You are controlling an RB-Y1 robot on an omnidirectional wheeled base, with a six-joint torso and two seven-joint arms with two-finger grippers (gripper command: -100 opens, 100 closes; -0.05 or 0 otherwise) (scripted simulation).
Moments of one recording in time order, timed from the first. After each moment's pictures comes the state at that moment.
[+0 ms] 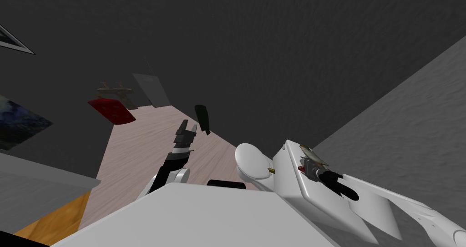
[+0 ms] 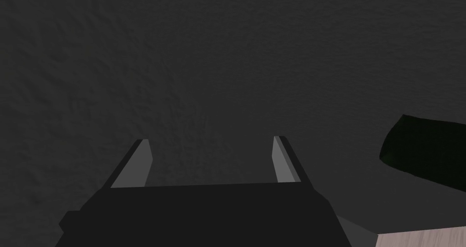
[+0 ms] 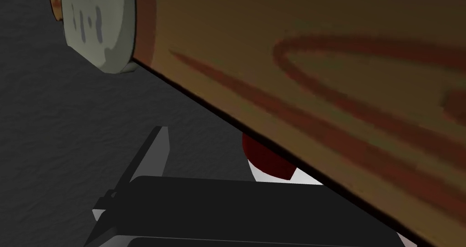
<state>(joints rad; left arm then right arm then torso) 0.52 0.02 -0.04 -2.22 0.01 -0.46 0.09 0.60 -1.54 0.22 -1.71 -0.08 0.29 1.56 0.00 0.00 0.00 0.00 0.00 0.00</state>
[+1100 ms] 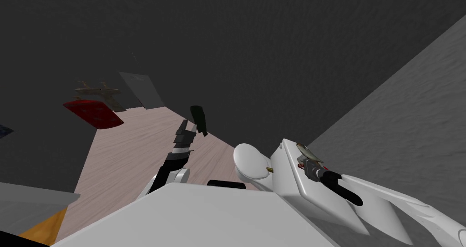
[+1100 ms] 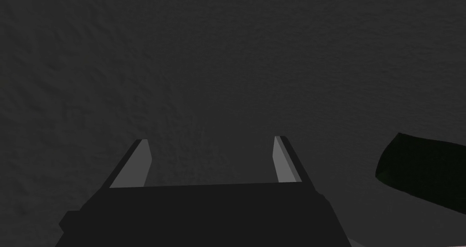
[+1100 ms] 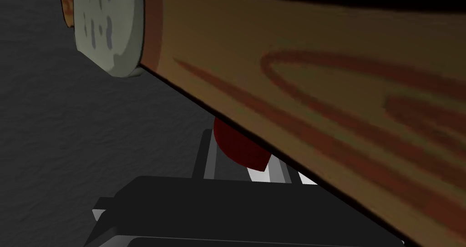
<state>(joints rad) 0.52 0.02 -0.04 -2.22 0.01 -0.46 0.09 0.63 -1.59 0.23 -1.75 0.06 0.29 1.43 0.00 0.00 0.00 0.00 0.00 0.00</state>
